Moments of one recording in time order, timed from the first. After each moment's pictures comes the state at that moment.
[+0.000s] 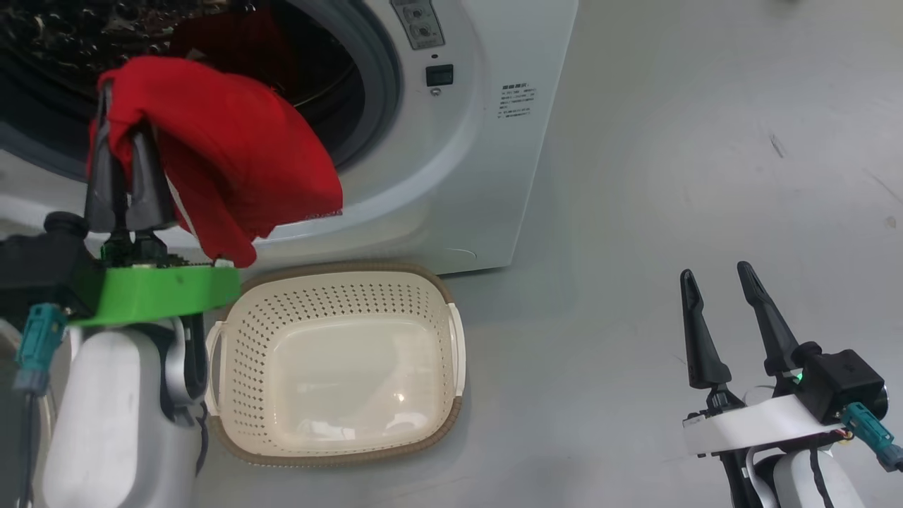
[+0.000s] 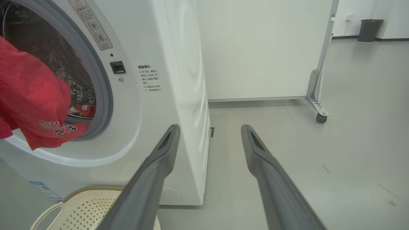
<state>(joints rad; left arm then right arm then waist) -0.41 0.05 -0.07 0.01 -0.26 0.07 -0.26 0.01 -0.04 0.08 0.01 0.24 0.09 -0.26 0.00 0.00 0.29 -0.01</state>
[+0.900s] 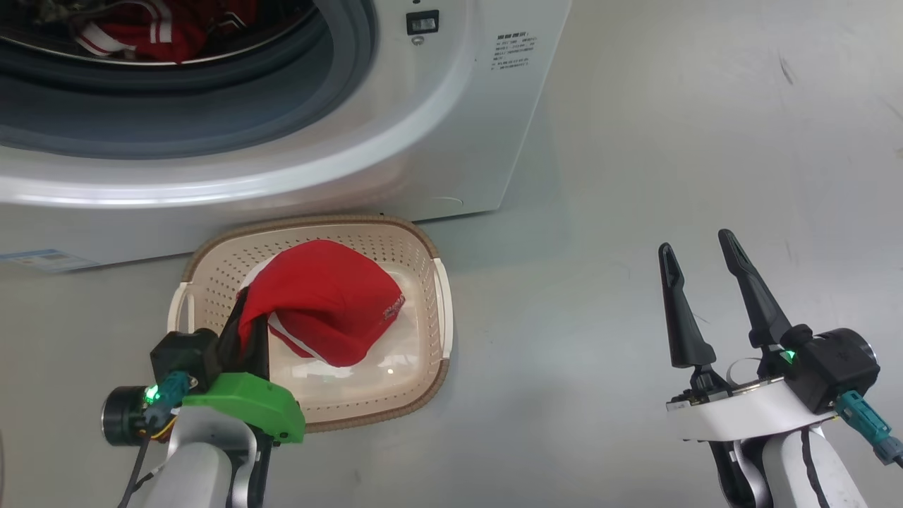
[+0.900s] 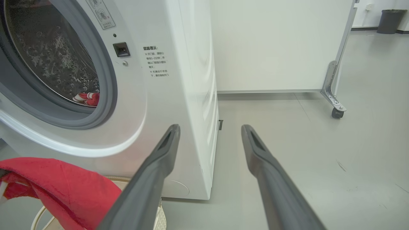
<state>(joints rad) -0.18 0.05 -0.21 0.23 -0.34 0.07 -0.14 -0.01 -0.04 0.13 -0.08 0.22 0.10 -0.26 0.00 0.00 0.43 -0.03</state>
